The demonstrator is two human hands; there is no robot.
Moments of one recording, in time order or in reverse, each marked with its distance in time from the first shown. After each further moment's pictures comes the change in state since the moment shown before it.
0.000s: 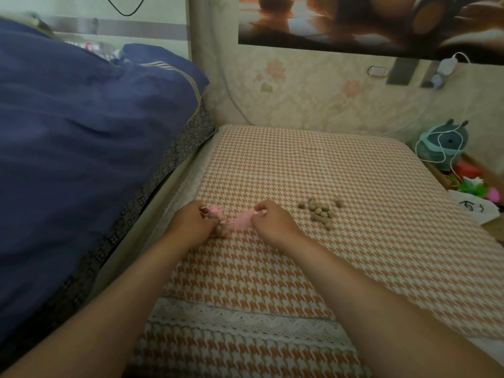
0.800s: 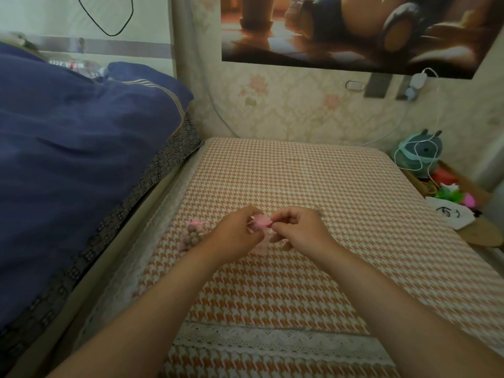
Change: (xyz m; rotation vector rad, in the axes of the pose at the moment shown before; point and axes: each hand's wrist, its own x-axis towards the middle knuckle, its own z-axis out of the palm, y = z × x) left_hand -0.030 0.089 0.053 -0.086 -0.229 0.451; right_hand -0.042 0.037 -0.079 0.452 0.084 -0.055
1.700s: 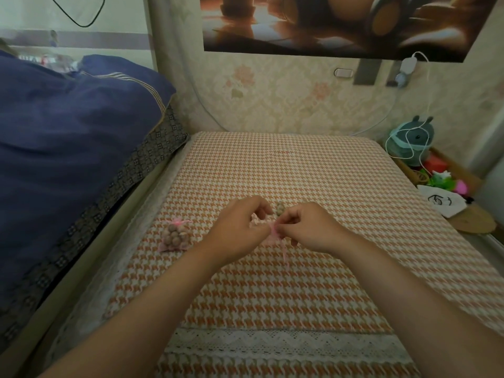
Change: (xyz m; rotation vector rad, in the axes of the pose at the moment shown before) left_hand 0.006 0.029 0.022 0.043 0.068 0.176; right_hand 0.012 0.013 -0.051 -0.342 -0.131 -0.024
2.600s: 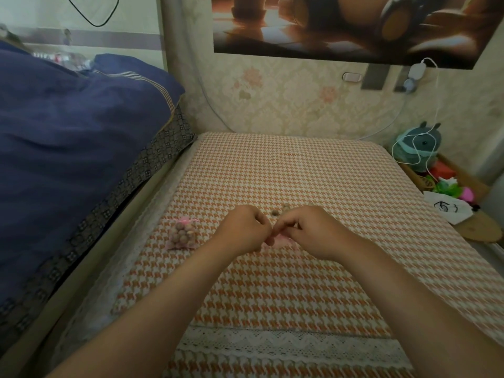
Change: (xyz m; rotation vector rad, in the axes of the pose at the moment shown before) left_hand 0.009 0.014 -0.003 -0.138 -0.130 -0.455; right_hand -0.006 -0.012 0.002 -0.372 -0.059 -0.244
